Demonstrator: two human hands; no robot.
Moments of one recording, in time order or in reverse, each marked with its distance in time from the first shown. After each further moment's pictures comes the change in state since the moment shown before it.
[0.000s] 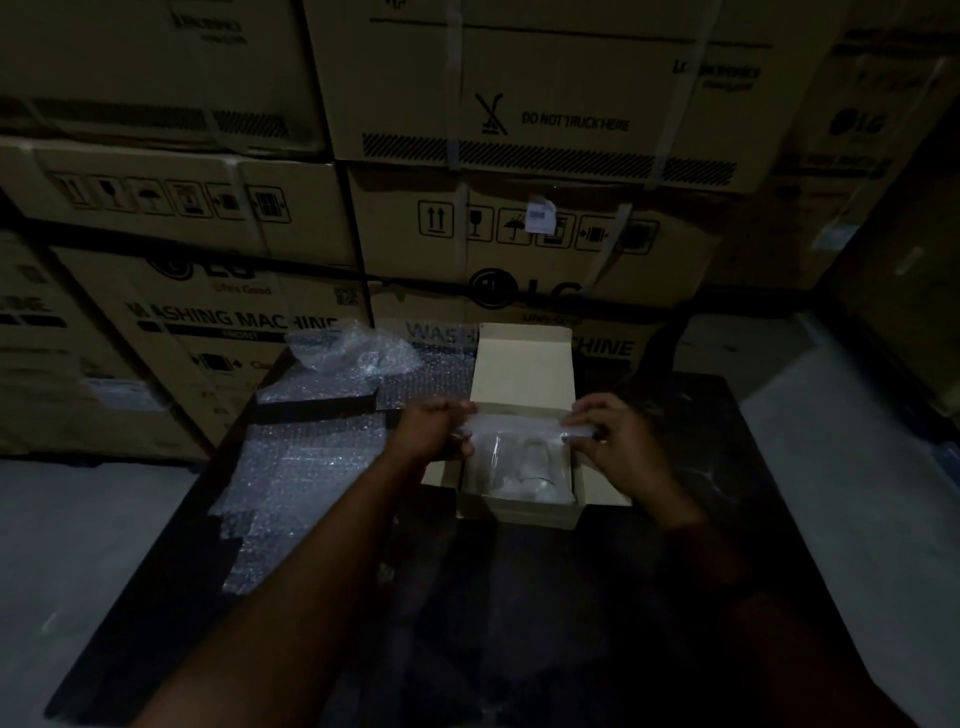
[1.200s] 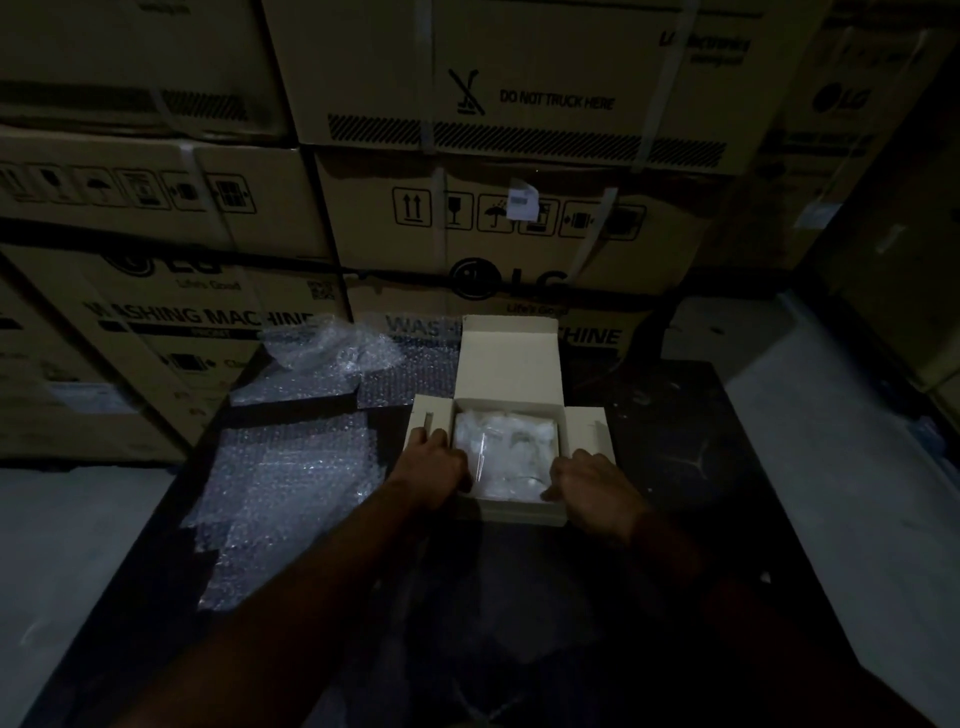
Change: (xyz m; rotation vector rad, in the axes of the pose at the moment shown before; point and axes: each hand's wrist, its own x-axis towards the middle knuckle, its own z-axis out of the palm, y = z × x) left_hand 0.037 -0.057 0.008 1.877 -0.293 0.494; right_hand -0.014 0.033 0.026 -0.996 -0.631 -0.160
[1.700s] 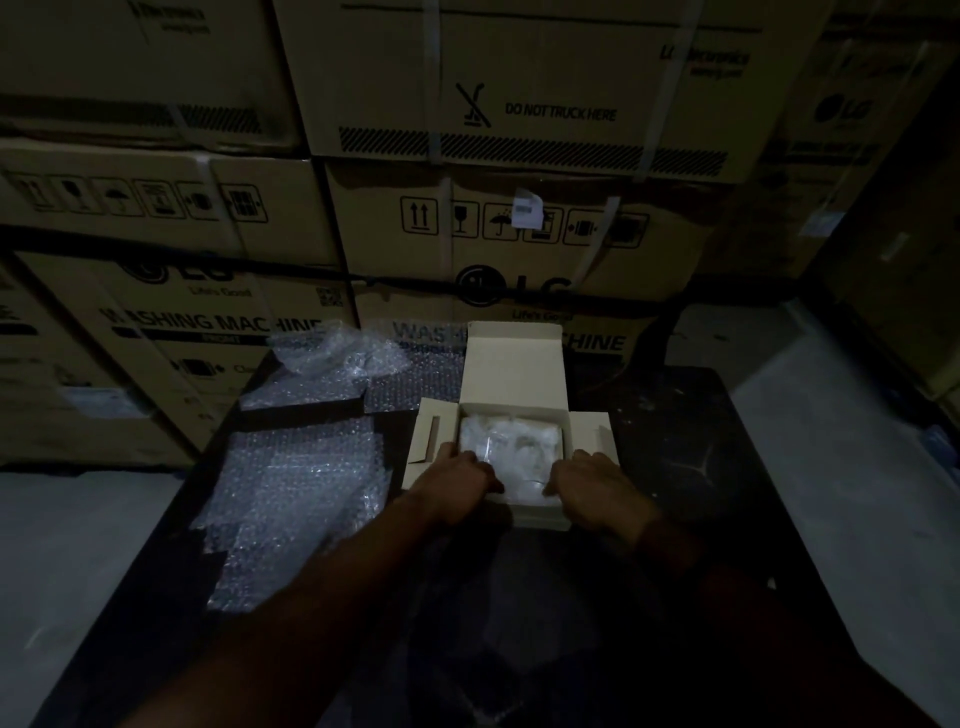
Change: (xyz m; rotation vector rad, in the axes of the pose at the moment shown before) left_hand -0.006 0.019 -0.011 -0.163 0.018 0.154; right_hand 0.002 -0.012 -0.019 0.086 -0.095 0.123
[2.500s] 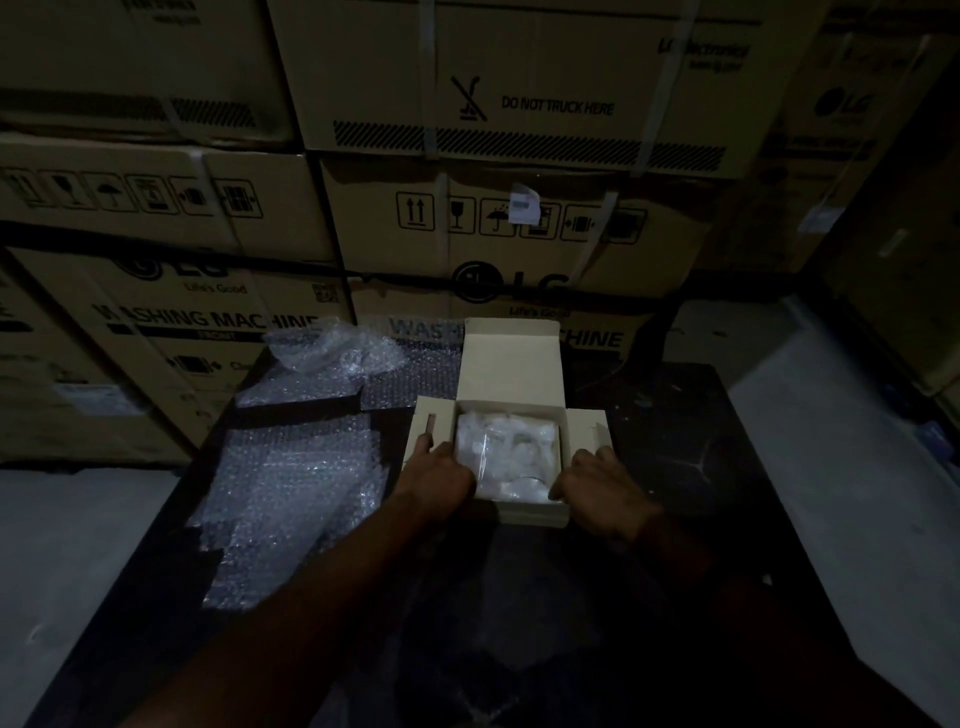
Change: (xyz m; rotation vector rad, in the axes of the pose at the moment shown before) left_hand -0.008 -0.007 0.009 0.247 0.004 -0.177; right_hand 0.001 0.016 0.021 -0.117 0.067 -0.052
